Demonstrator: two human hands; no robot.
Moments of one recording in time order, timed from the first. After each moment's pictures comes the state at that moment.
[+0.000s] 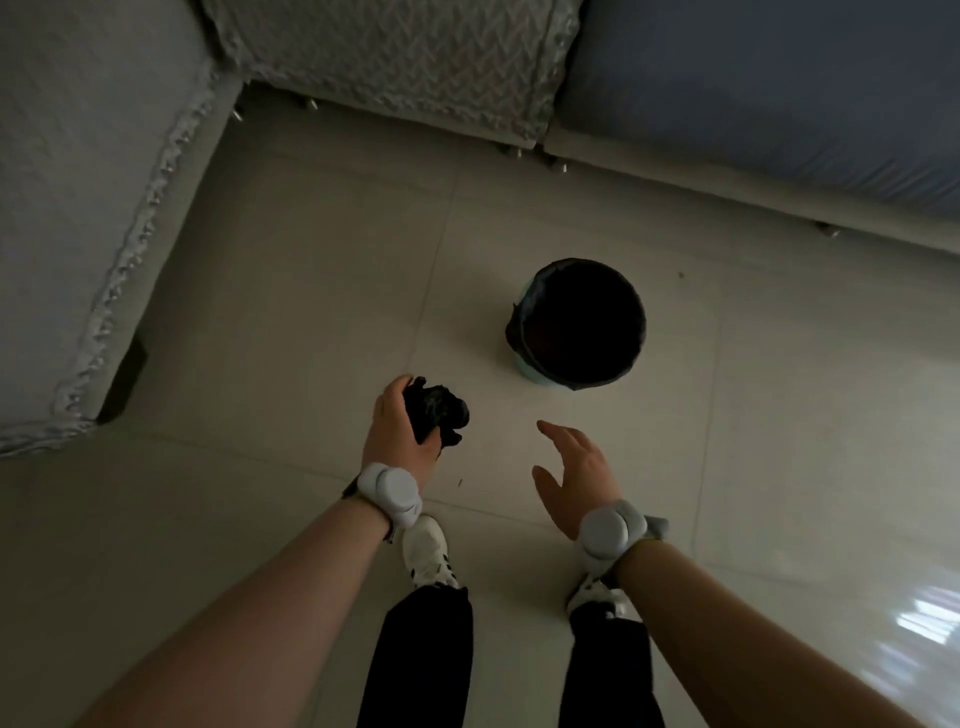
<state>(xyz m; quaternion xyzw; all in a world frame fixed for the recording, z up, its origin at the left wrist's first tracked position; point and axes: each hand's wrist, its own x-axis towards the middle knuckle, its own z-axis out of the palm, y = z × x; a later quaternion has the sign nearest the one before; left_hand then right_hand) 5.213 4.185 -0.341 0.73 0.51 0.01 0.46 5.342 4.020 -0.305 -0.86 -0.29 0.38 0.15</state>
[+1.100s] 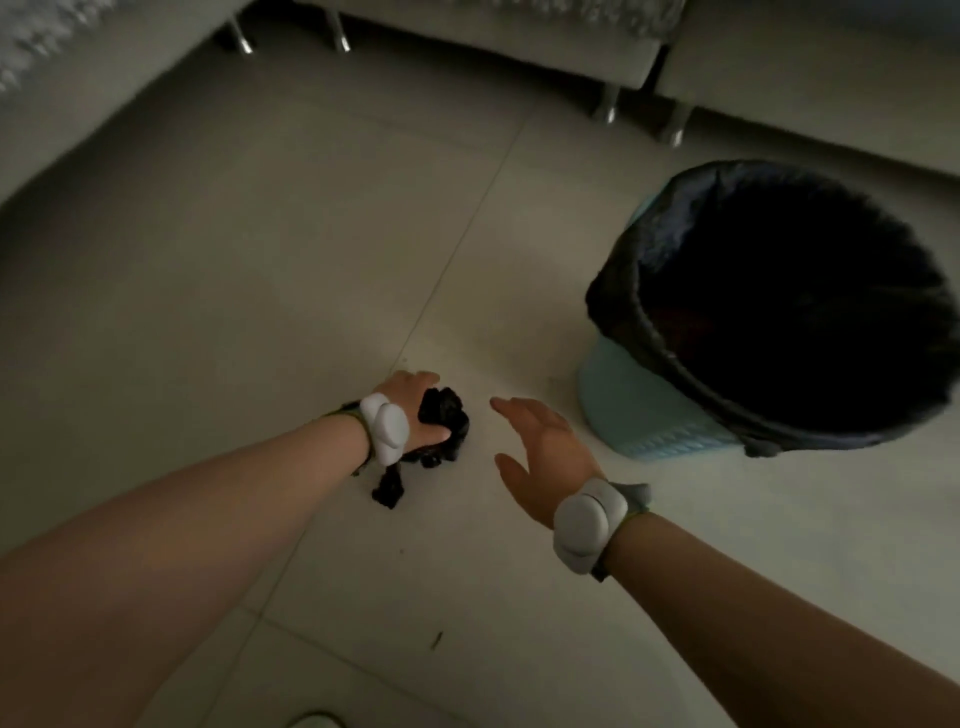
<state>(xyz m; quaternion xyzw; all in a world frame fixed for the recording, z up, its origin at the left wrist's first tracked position) 5.277 4.284 -0.795 0.84 0.39 -0.22 0.31 5.401 4.113 -0.742 -0.77 -0.53 0.33 0.14</state>
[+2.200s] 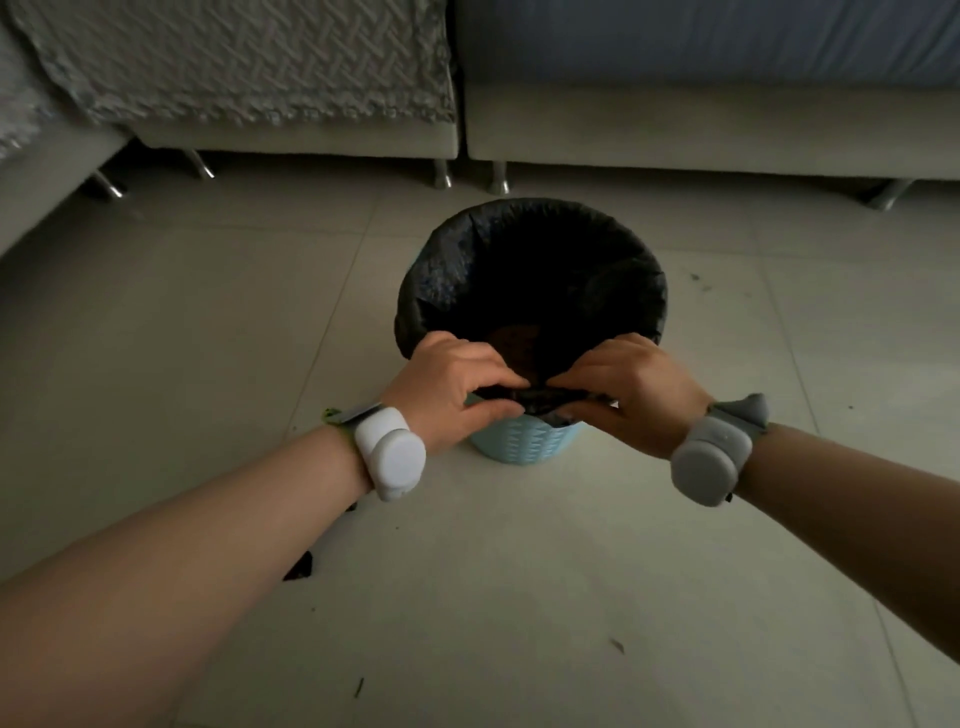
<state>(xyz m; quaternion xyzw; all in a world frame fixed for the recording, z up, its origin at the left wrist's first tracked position) 5.423 4.147 -0.669 0.95 -0.04 0.17 0.25 5.566 3.962 -0.656 -0.73 -0.66 0.00 0.18</state>
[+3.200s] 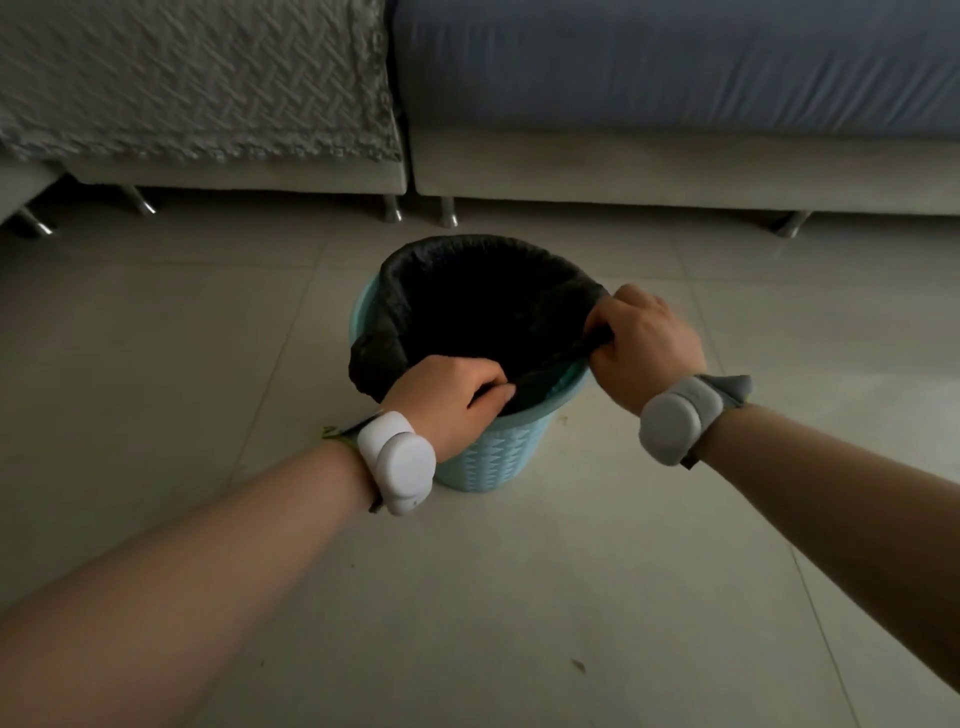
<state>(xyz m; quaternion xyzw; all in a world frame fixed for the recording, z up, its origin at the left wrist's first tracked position) 5.452 4.104 -0.630 0.95 0.11 0.07 0.28 5.604 3.951 -0.626 -0.90 -0.40 -0.08 0.16</state>
